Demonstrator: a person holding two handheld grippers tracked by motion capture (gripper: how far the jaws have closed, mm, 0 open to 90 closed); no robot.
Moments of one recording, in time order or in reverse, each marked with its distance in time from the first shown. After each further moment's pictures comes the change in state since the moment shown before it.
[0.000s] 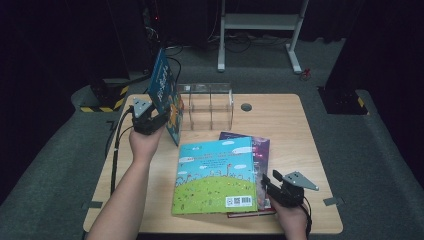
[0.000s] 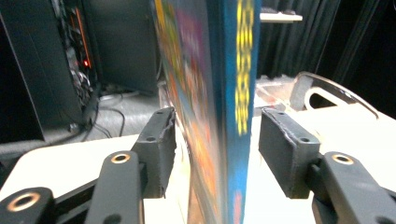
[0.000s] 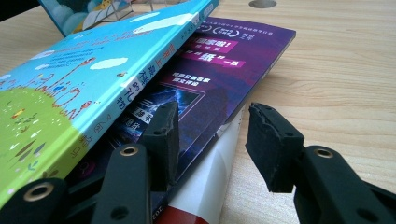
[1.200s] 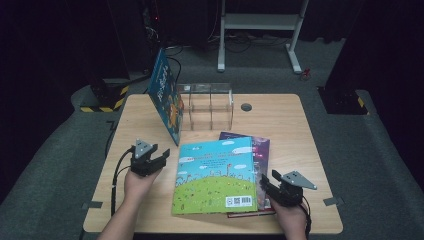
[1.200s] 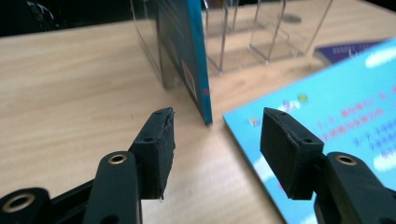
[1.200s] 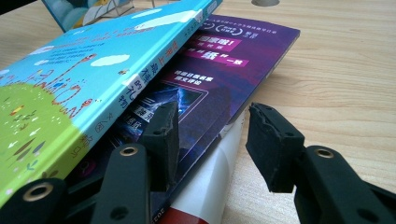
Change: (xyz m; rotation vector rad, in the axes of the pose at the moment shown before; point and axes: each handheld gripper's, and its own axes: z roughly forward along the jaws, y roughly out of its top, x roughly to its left) left arm -0.008 -0.101 -0.059 0.257 -0.099 0.065; right arm 0.002 0.001 0.002 0.011 0.001 -0.012
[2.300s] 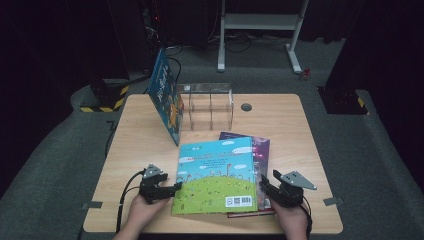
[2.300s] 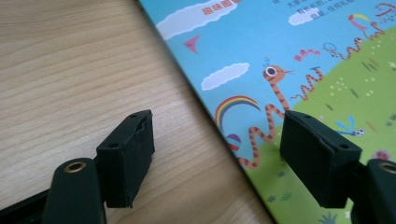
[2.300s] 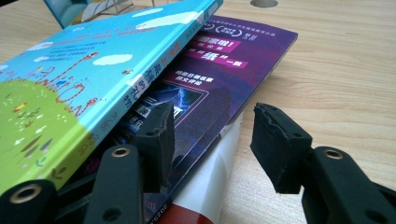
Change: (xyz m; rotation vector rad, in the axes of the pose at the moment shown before) left arm -0.031 -0.057 -0.003 0.205 -0.234 -0.050; right arm 0.003 0.004 -0.005 0.009 -0.015 -0.022
